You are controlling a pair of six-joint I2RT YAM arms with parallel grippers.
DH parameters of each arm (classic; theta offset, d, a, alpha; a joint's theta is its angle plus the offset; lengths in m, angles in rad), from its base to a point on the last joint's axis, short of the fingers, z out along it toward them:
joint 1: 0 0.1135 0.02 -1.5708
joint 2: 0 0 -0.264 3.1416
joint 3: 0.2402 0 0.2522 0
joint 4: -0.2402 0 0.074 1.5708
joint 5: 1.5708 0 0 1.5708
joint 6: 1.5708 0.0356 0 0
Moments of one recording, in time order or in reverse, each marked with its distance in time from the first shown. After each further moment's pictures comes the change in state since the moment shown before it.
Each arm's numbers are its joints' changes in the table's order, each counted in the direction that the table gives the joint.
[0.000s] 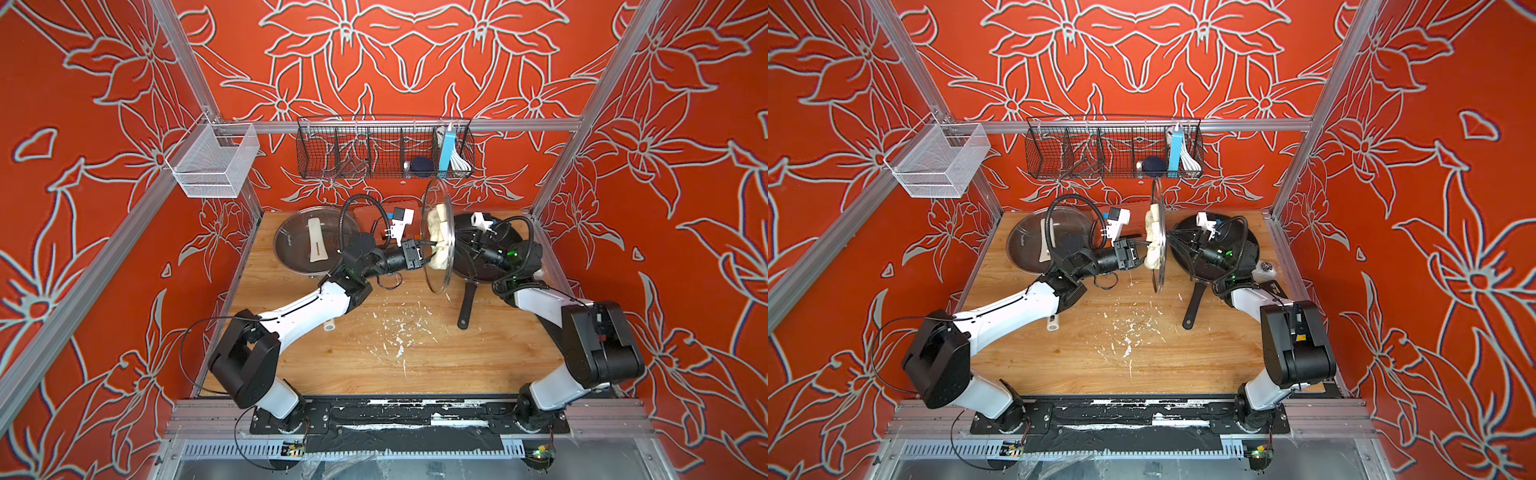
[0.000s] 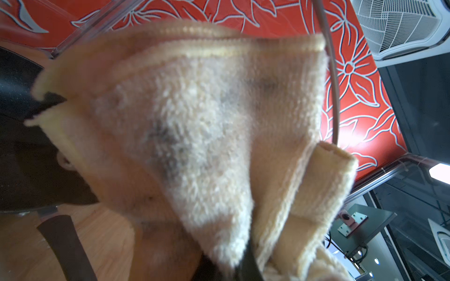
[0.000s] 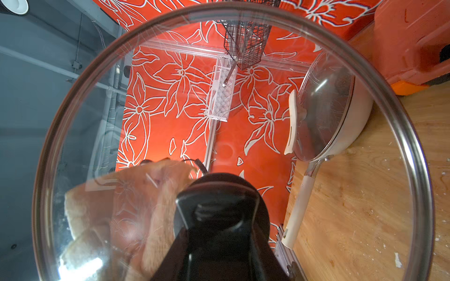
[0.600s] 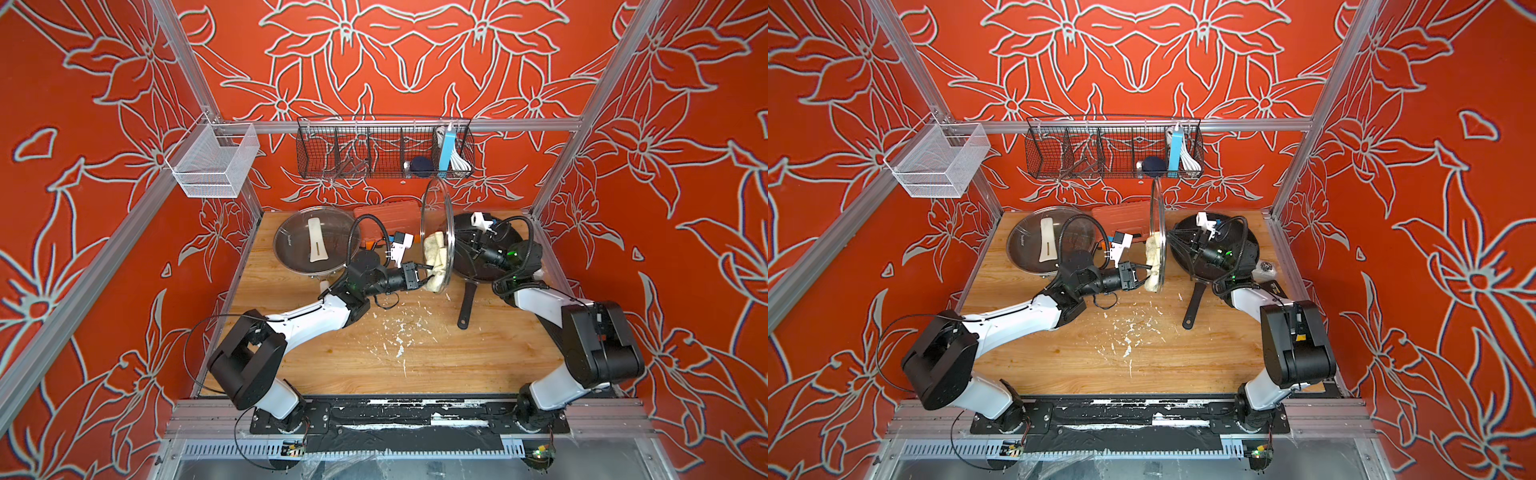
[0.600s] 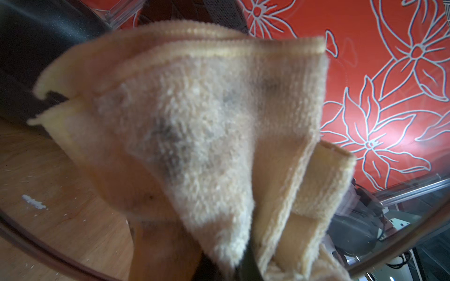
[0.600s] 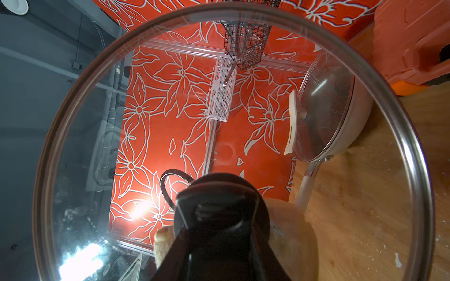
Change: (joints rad) left arm -0.011 0.038 -0.153 -0.005 -0.039 0.048; right arm 0.000 0.000 0.000 -0.001 0.001 0.000
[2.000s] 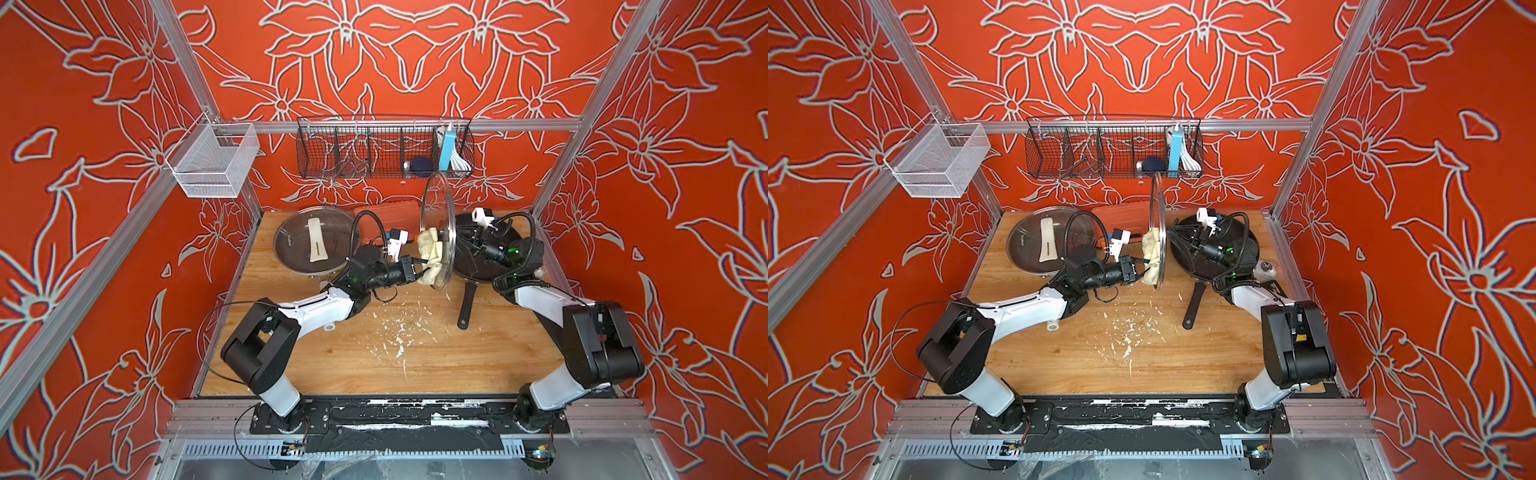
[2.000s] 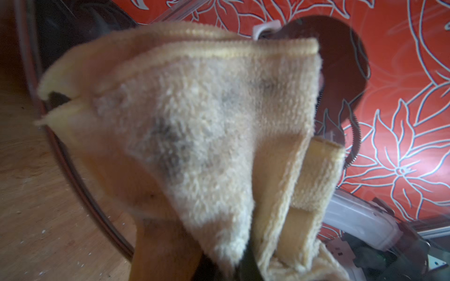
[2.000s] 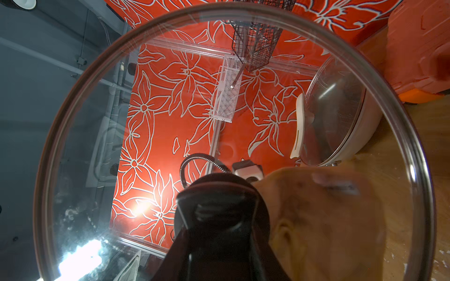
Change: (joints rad) left arm 0.079 0.107 0.042 -0.014 -0.013 -0.001; right arm 0.000 -0.003 0.035 0.000 0.000 0.010
